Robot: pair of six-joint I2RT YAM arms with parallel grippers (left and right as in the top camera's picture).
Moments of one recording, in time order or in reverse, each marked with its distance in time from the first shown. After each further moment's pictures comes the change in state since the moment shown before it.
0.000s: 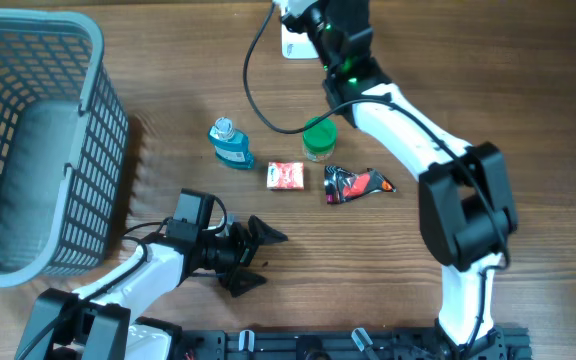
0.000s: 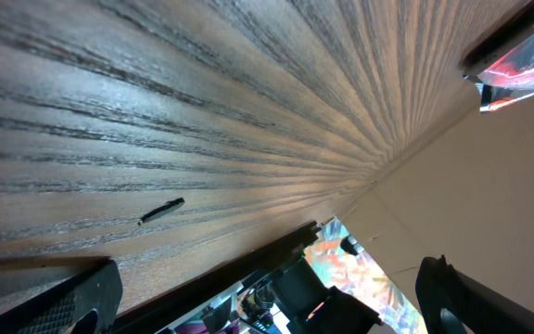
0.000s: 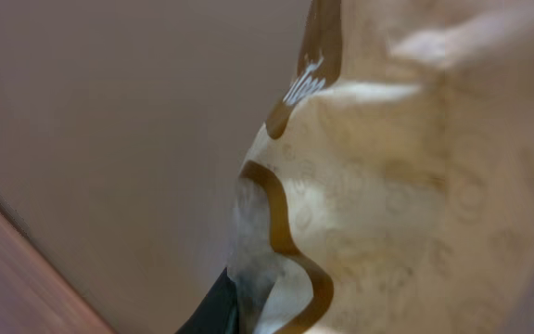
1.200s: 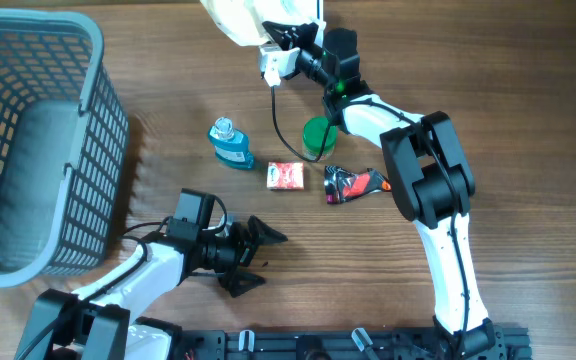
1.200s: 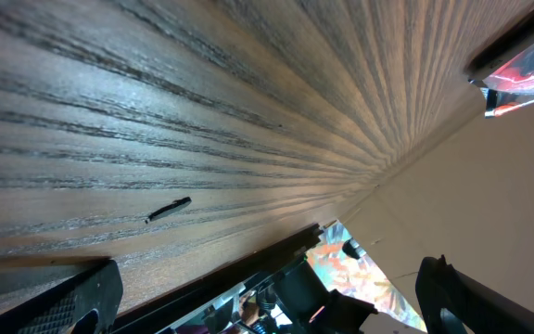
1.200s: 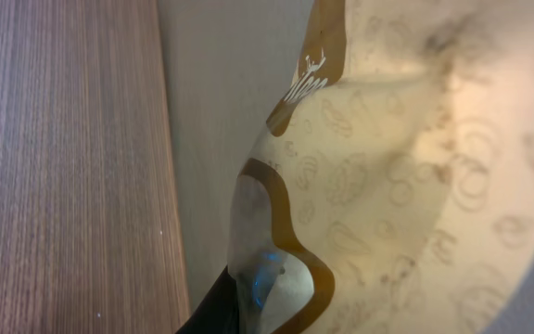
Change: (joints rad) left arm -0.002 -0.002 0.007 -0.024 -0.013 0.000; right arm -0.062 0.336 0.039 0.163 -0.502 -0.515
